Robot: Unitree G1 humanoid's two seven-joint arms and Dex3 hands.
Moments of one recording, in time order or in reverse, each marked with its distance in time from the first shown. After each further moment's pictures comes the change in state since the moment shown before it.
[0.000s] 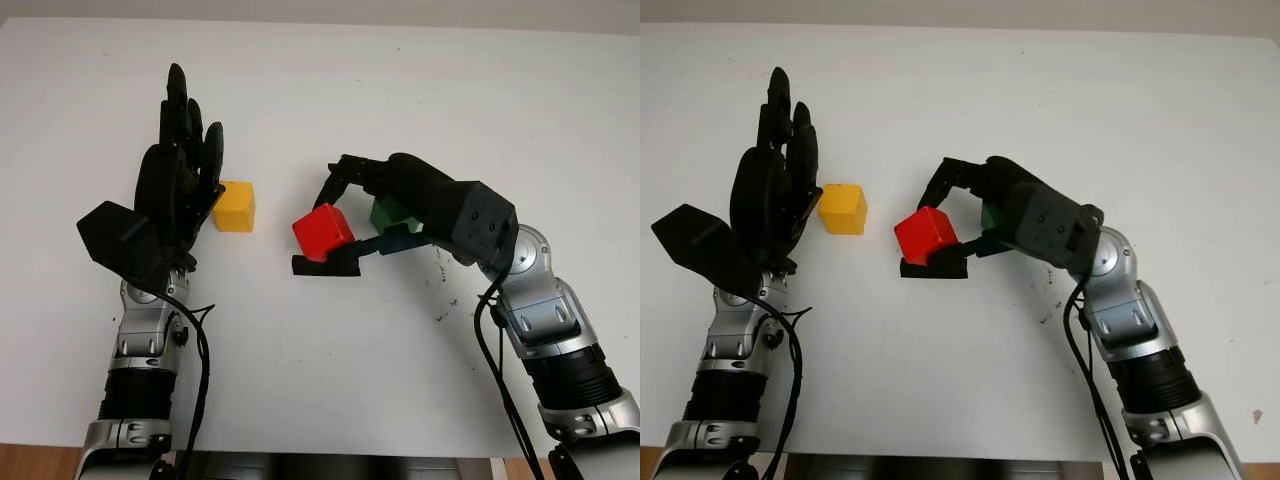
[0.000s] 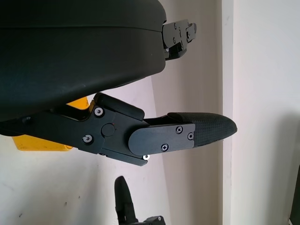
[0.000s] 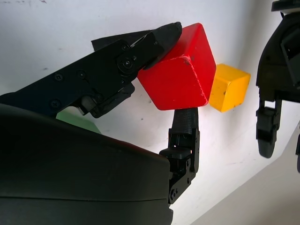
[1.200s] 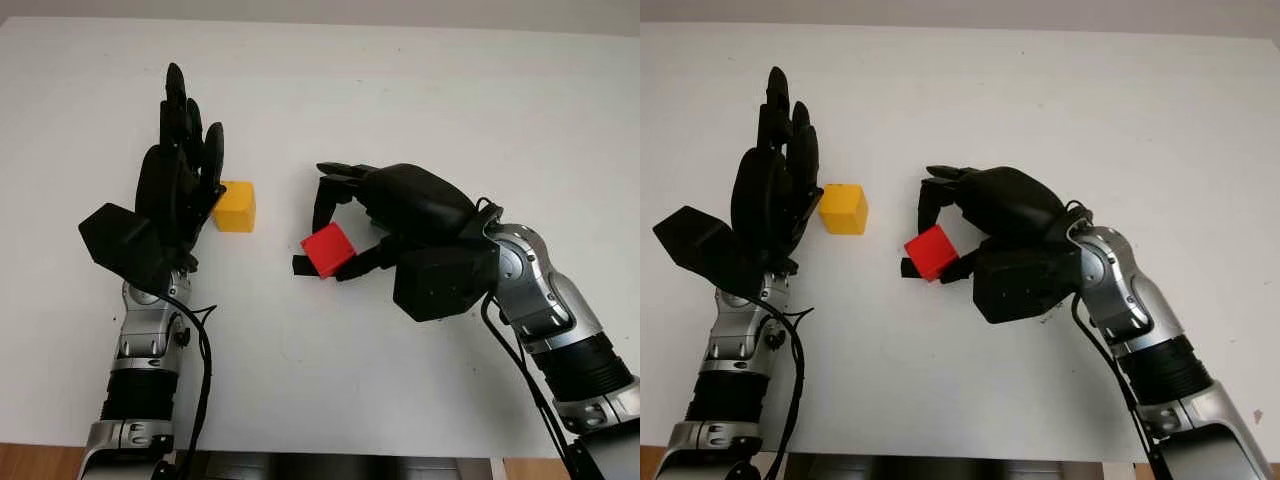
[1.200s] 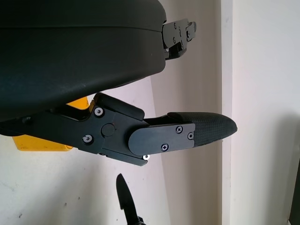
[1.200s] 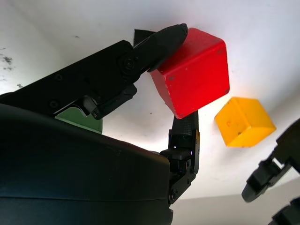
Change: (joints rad) left arm 0.002 -0.006 0.001 0.001 0.006 -0.009 0.005; right arm -0.034 -0.113 0.076 0.036 -0.316 -0.335 -0.031
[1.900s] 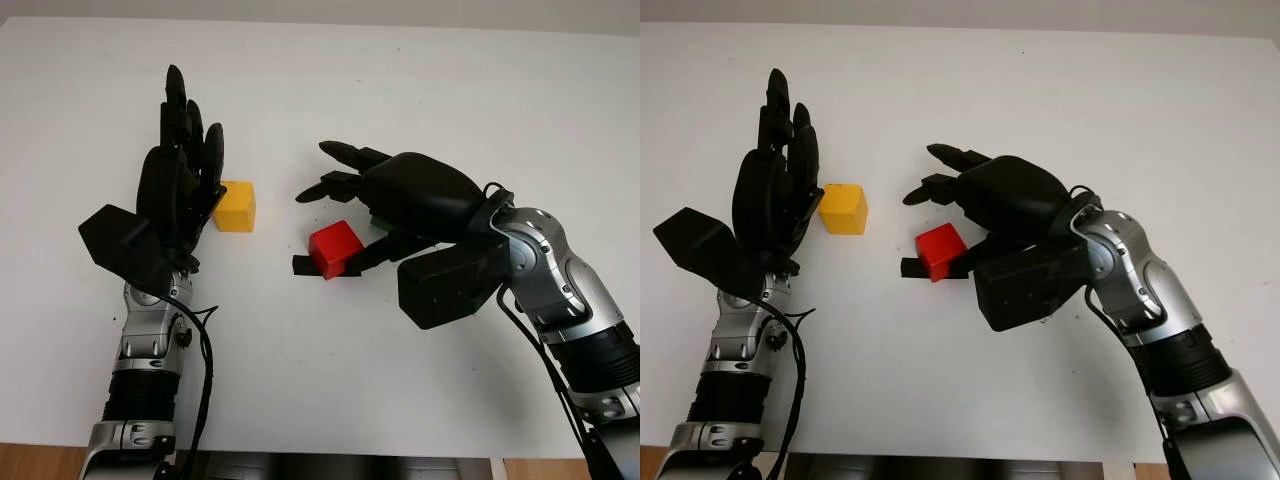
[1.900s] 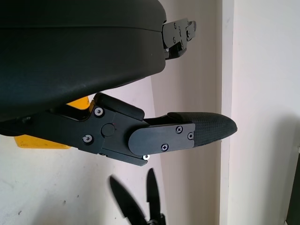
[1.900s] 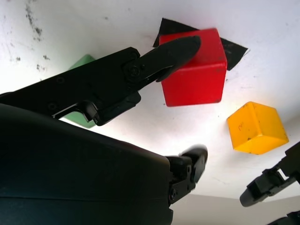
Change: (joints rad) left arm 0.003 -0.006 -0.001 0.001 -0.009 -0.002 0.002; right arm -0.039 -0.044 0.000 -0.042 -0.100 -0.029 0.021
